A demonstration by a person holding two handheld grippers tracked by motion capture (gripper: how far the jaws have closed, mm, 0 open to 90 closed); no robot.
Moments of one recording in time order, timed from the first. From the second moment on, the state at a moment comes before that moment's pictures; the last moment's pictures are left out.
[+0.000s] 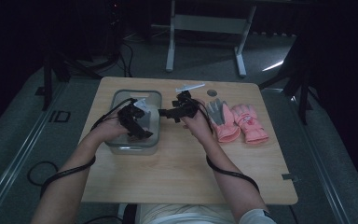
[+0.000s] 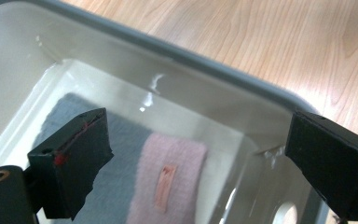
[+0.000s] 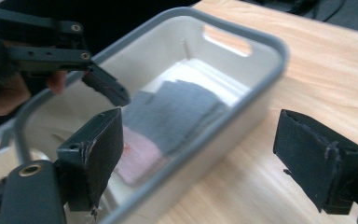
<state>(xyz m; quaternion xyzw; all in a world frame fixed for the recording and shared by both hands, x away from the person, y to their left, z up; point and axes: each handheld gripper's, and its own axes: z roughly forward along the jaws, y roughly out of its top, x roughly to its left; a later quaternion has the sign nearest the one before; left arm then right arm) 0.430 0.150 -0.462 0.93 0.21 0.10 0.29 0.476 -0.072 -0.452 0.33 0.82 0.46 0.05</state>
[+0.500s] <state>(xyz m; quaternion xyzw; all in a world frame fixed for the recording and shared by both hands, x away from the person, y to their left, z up) 0.418 0.108 -0.456 0.92 0.20 0.10 0.31 0.468 -0.137 -0.448 0.33 0.83 0.45 0.08</state>
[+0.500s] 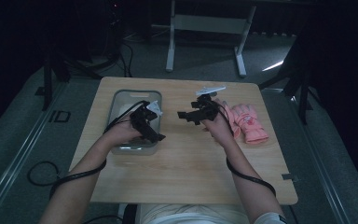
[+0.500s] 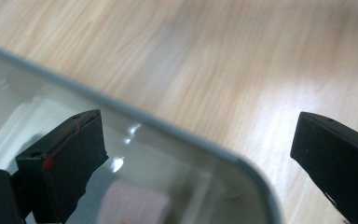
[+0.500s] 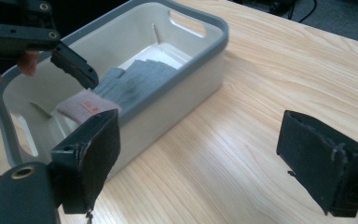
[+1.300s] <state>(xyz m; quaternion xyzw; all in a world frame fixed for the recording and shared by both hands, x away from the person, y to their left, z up) 0.367 0.029 -0.478 0.90 0.18 0.11 0.37 0.472 -0.248 -0.454 0.39 0.80 0.42 0.17</state>
